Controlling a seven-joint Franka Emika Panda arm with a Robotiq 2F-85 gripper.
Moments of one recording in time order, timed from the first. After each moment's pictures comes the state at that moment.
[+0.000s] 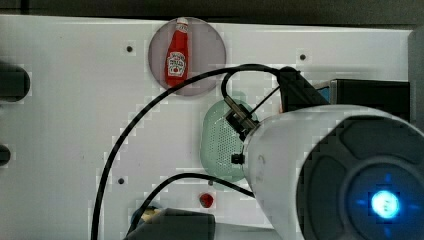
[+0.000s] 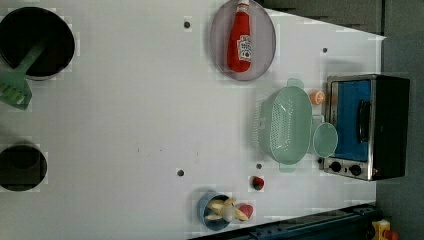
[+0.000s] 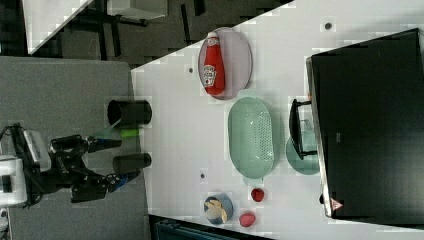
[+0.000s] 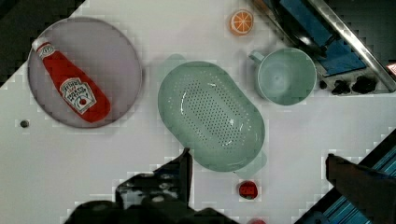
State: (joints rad) arm 0.02 -0.24 -0.10 -1.77 -0.06 -0.01 -0.08
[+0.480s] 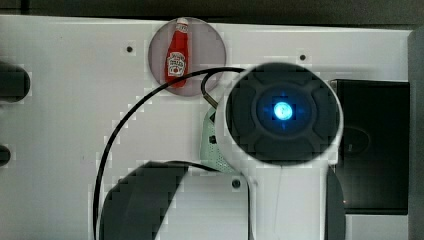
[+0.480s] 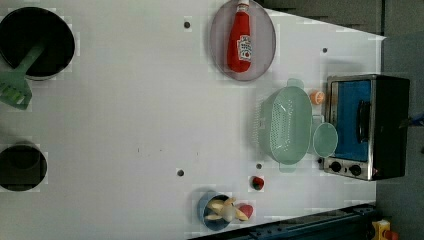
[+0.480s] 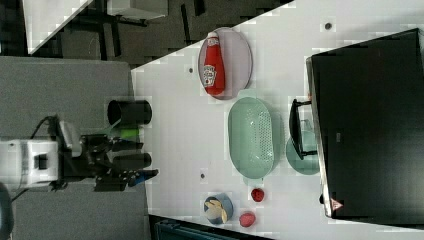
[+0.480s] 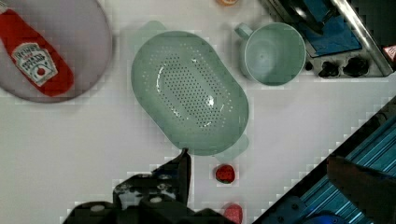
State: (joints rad) arm 0.03 -0.18 -0.07 -1.83 -0.09 -0.03 -0.08
